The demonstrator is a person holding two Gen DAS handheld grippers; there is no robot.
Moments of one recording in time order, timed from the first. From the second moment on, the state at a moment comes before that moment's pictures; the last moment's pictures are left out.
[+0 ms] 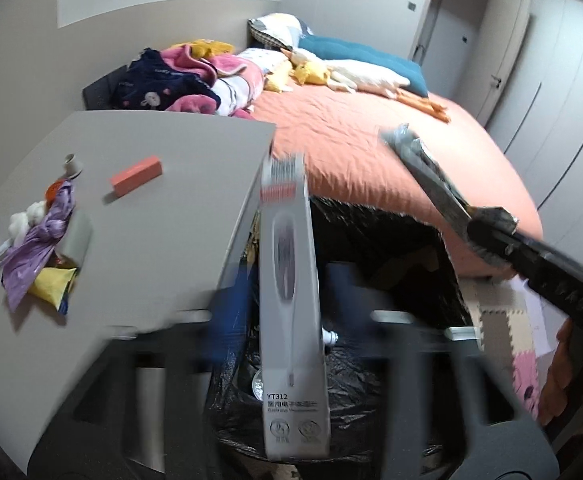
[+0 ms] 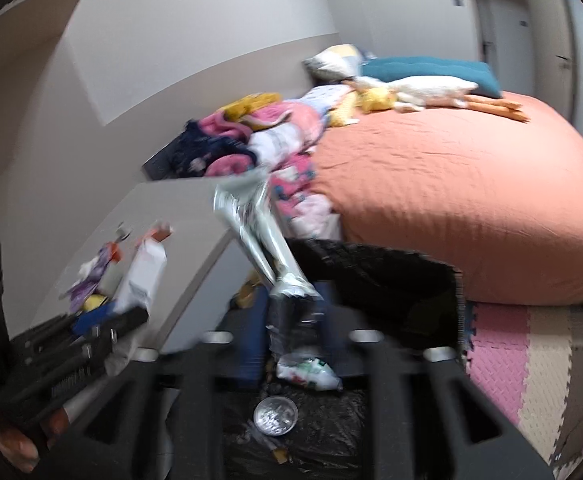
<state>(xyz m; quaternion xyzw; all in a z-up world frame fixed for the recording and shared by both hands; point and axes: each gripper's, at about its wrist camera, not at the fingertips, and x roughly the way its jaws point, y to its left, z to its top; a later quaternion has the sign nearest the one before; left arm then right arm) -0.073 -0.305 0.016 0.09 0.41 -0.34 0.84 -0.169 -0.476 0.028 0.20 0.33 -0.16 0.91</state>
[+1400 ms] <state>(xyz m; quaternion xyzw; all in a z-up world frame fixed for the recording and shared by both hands) -0.029 -0.221 0.013 0.07 0.40 -0.26 0.88 -0.108 -0.418 0.024 0.18 0.33 -0.11 0.92</state>
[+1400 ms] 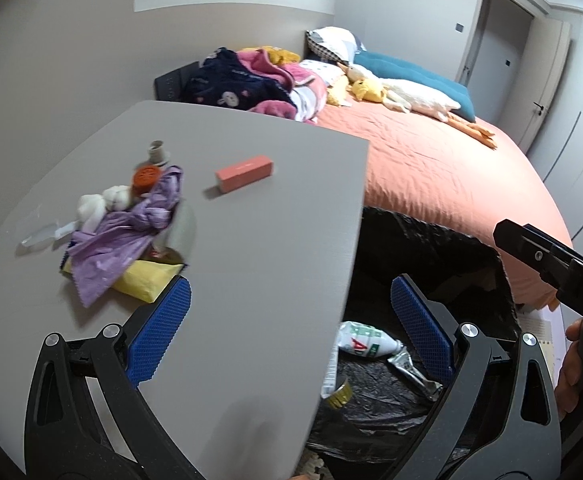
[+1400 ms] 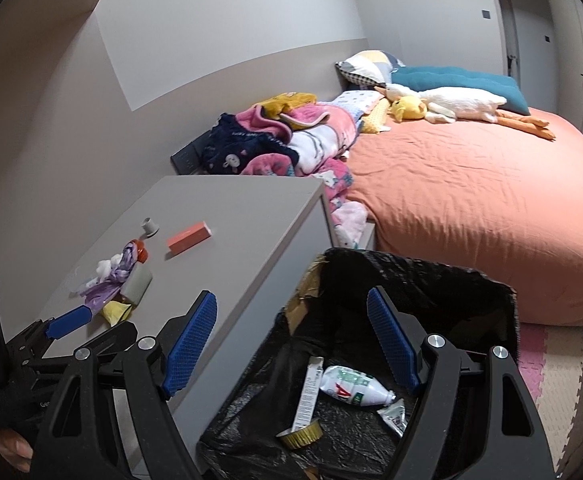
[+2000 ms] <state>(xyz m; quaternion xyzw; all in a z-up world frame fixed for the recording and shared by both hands) 0.018 -0.166 0.001 0.06 0.41 -0.21 0.89 -0.047 -0.377 0.012 0.17 0.35 -0.06 0.92</state>
